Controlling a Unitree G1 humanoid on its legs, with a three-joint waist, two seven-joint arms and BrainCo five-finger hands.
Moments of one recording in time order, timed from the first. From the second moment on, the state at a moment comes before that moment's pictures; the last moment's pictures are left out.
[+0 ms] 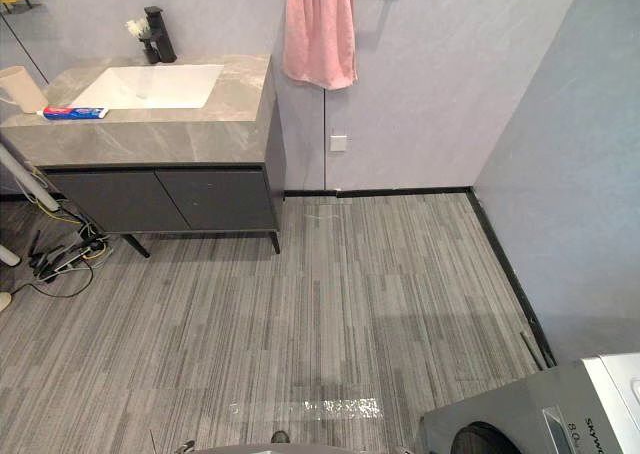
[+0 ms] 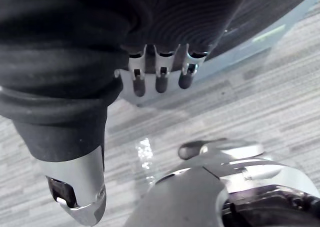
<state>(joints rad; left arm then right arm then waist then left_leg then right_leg) 0.17 0.09 0.27 1.15 -0.22 -0.13 -0.01 0.09 -0.06 -0.32 1.17 0.07 -0.04 -0.06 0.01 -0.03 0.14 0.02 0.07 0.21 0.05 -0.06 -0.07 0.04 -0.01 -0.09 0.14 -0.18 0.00</state>
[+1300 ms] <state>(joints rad) 0.27 -0.07 0.01 0.03 -0.34 -0.23 0.08 0.11 -0.05 -0.06 0.06 0.07 -0.20 -0.14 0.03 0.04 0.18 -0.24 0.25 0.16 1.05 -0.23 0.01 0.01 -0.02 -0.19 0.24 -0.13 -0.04</state>
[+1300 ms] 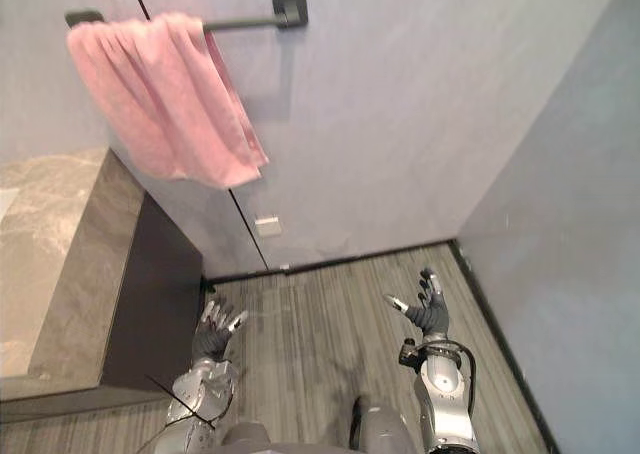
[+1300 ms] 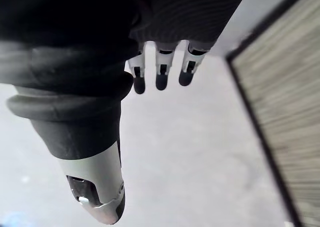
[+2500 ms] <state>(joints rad) 0.30 -0.07 0.15 -0.68 0.34 -0.19 0.57 -0.01 0.02 0.31 0.02 0.12 -0.24 -0.14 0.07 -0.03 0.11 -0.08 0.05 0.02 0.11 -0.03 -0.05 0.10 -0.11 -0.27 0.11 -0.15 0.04</state>
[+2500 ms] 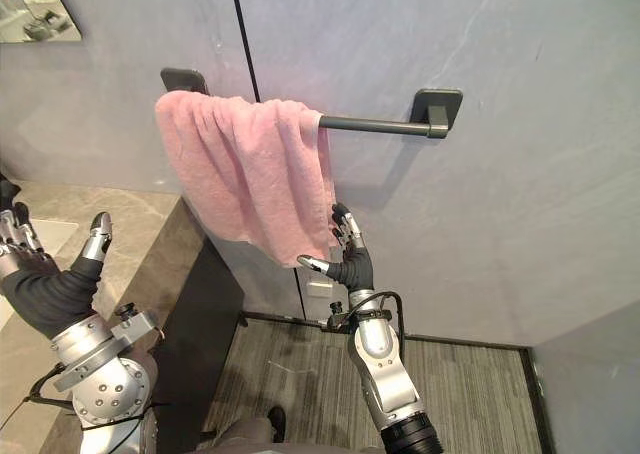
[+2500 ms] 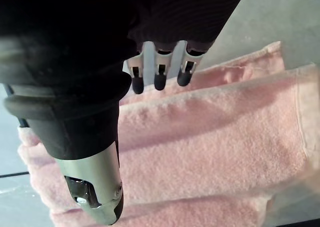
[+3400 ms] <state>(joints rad) -0.25 0.22 0.20 -0.10 -0.16 -0.07 0.33 -0.20 0.01 0.39 0.02 0.19 -0.17 -0.10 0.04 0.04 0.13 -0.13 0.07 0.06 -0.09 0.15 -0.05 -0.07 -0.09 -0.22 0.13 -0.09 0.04</state>
